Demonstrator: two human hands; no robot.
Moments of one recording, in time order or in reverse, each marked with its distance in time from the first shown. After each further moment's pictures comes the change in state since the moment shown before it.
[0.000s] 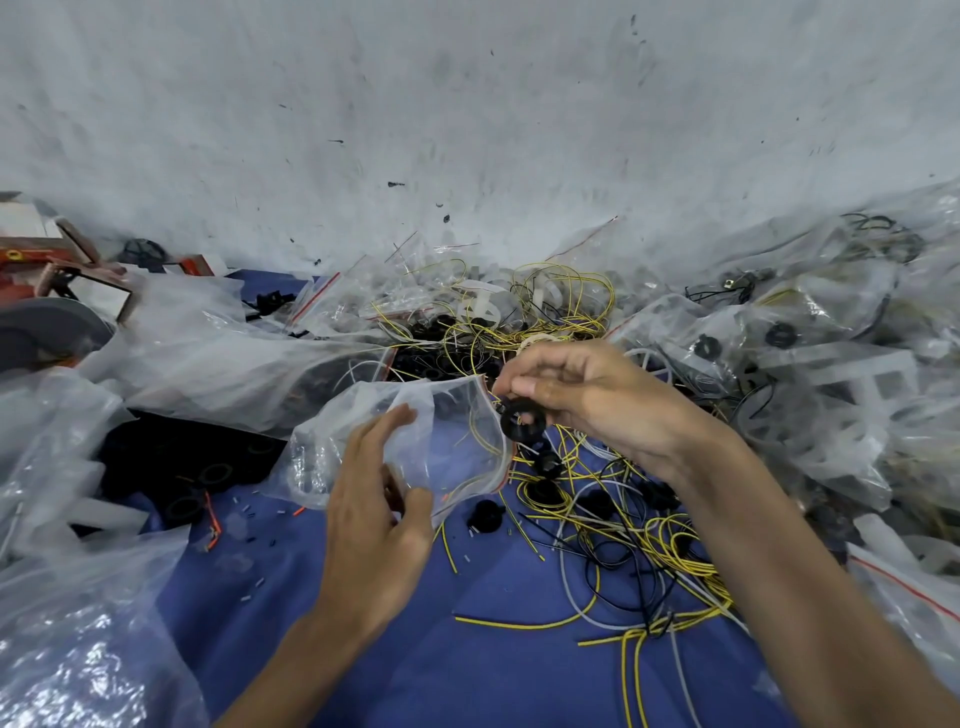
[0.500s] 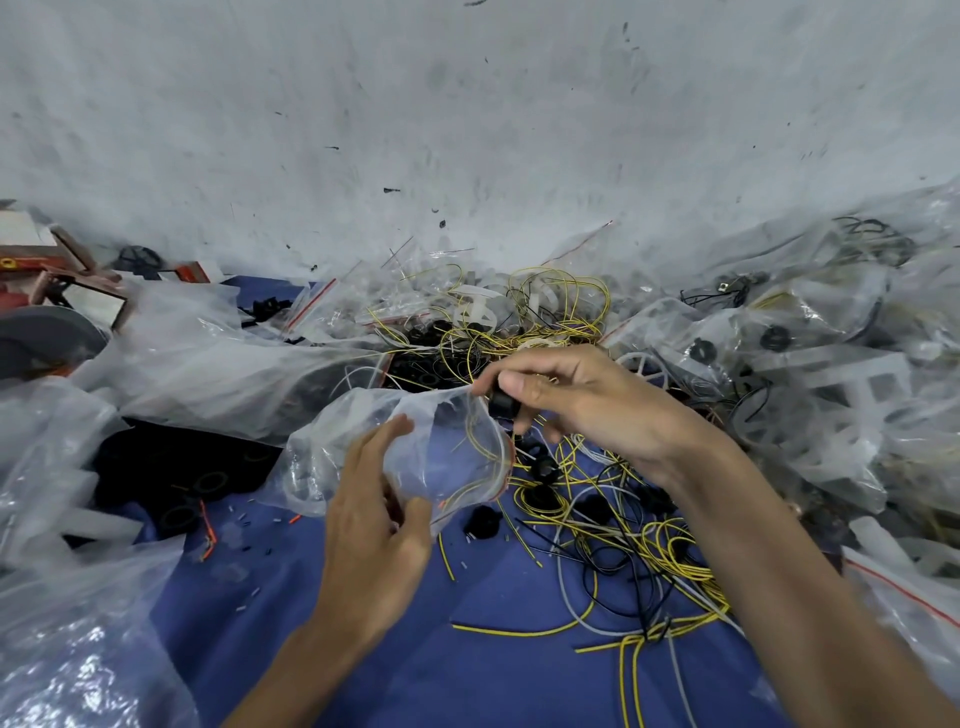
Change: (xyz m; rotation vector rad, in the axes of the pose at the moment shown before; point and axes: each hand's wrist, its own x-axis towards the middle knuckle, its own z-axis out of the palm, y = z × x) left_hand -0.002 -0.005 0.002 0.039 -0.011 -0.031; right_hand -0.006 -0.012 0.006 -0.103 -0.002 -0.010
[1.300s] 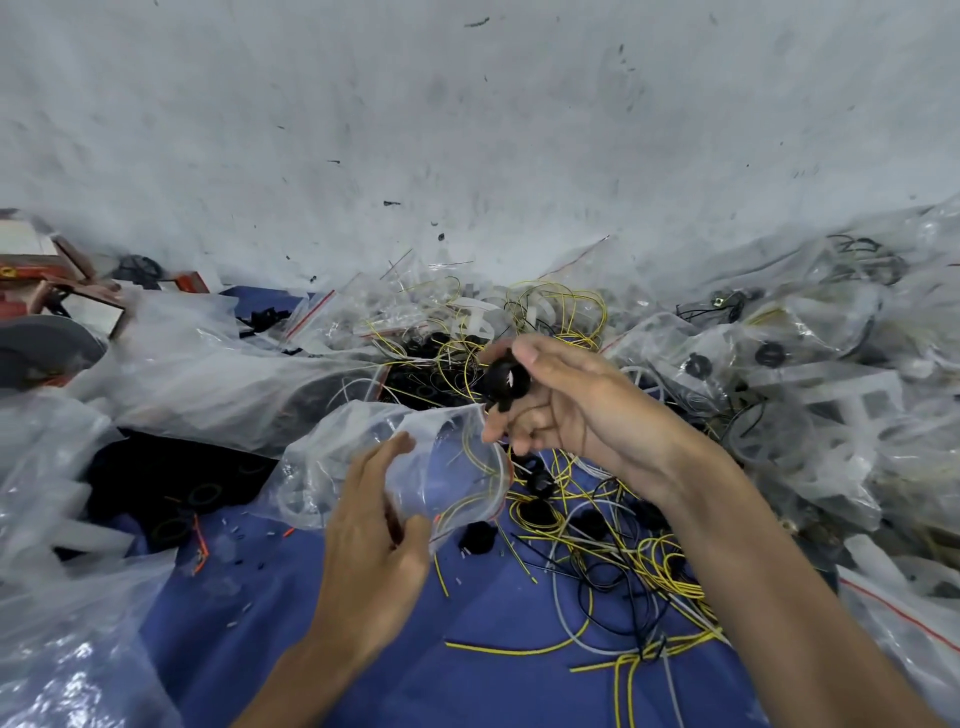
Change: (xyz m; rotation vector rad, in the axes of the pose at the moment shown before) left_hand 0.000 -0.012 0.007 -0.020 -0.013 0.004; right_hand 0.002 -0.007 0.000 0.408 -0.038 0.046
